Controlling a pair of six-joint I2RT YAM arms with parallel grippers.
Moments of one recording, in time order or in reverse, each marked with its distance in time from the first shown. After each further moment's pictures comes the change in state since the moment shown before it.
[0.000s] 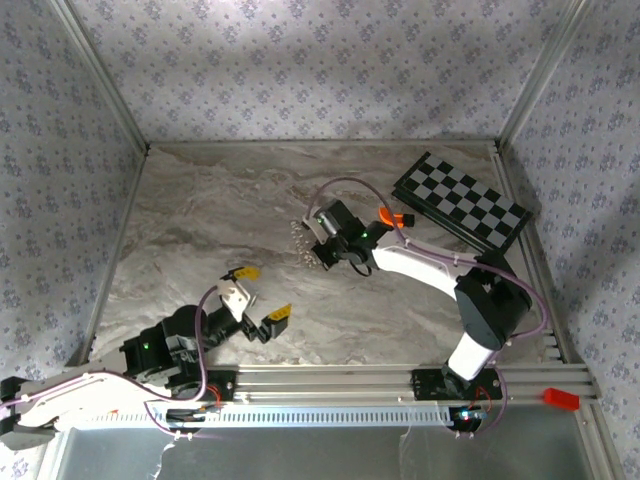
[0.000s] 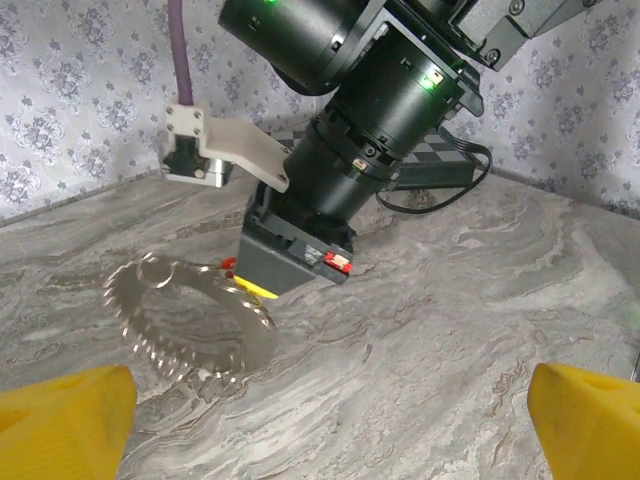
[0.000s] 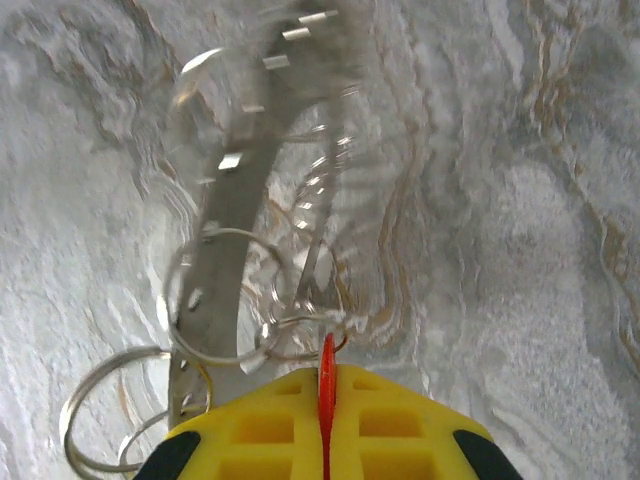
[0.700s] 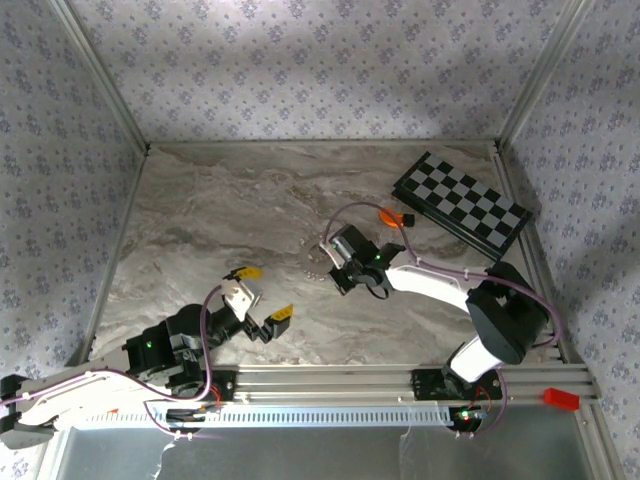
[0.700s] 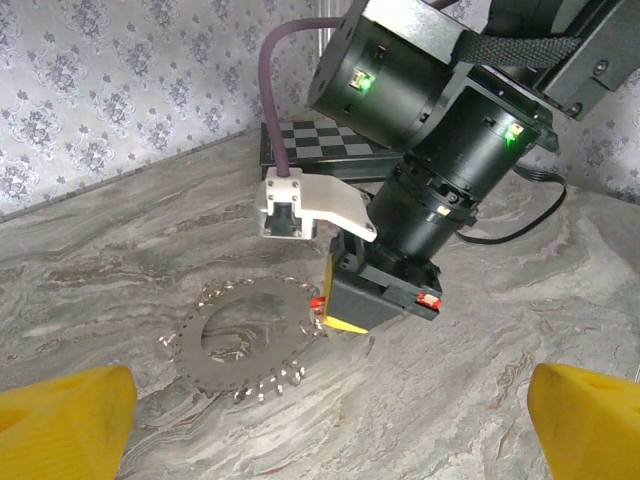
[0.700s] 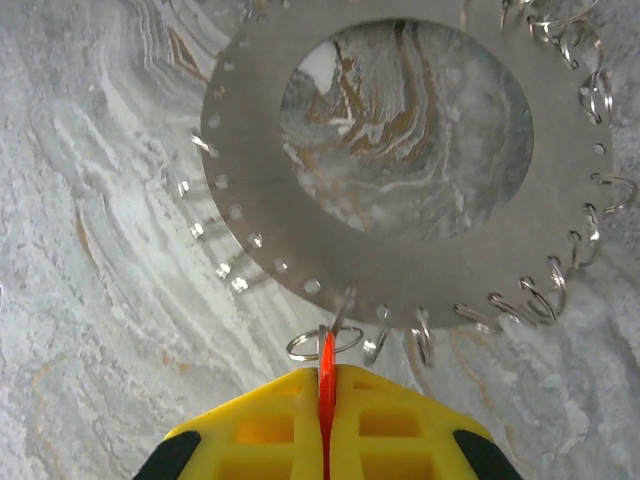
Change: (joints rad) left arm 0.000 0.027 0.002 0.005 0.000 0.006; right arm 0.017 -0.114 -0.243 0.018 -0.007 0.060
